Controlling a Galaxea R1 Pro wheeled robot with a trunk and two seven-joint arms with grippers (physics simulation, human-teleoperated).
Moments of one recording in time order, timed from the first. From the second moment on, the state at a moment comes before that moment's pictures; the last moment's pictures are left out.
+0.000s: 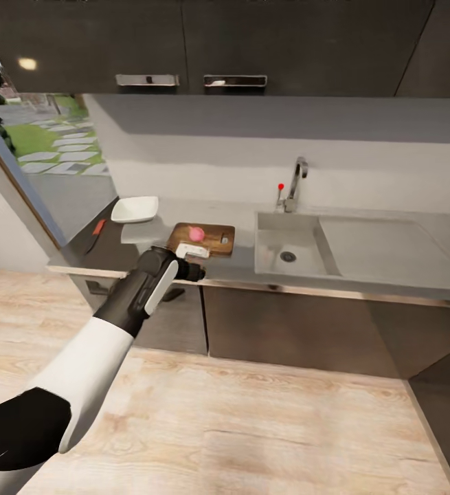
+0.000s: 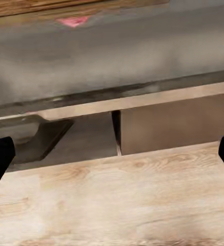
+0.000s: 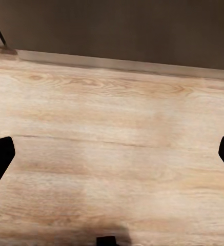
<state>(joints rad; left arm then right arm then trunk) -1.10 -0.07 -0.36 -0.99 0.24 0.99 0.14 -0.17 0.02 0.11 -0.02 -0.03 -1.04 -0.16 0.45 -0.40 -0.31</state>
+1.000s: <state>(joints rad) -0.84 -0.06 -0.35 0.08 0.25 -0.17 0.02 -0.16 0.02 0.11 -0.02 -0.04 -1.04 -0.16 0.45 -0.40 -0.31</state>
